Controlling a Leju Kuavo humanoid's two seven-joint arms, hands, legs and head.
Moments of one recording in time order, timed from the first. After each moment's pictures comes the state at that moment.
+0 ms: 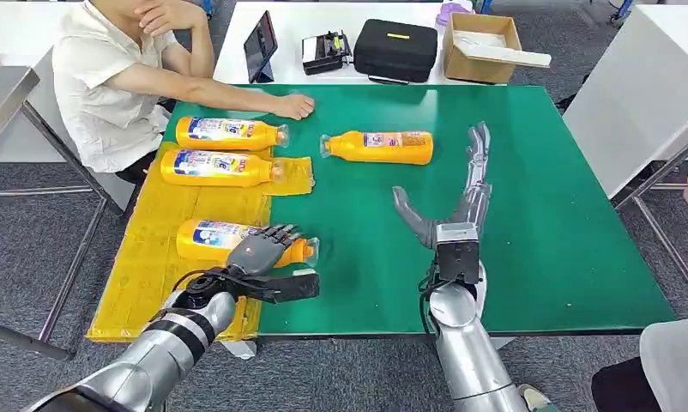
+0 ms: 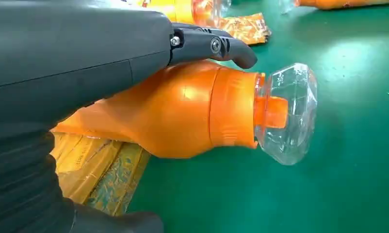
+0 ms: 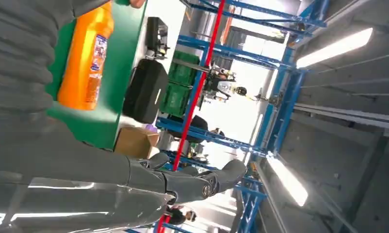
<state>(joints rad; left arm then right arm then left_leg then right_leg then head) -0.67 -0.17 -0.53 -0.48 -1.04 0.02 -0.15 -0.24 0.10 0.27 -1.46 0.36 -0.38 -0.61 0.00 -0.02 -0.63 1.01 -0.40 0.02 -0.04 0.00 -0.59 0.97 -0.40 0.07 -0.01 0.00</state>
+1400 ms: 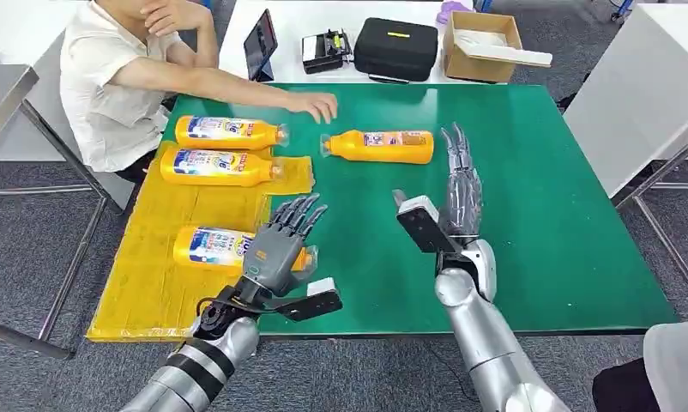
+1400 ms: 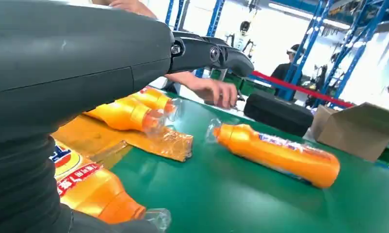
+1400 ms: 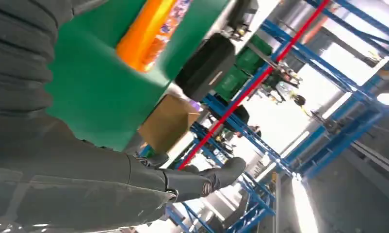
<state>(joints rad) -0.46 -0.19 -0.60 -0.86 -0.90 0.46 -0.29 -0.38 -0.01 0.26 -1.18 0.70 -0.41 -0.43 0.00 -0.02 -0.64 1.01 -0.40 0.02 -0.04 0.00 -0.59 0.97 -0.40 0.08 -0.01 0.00</state>
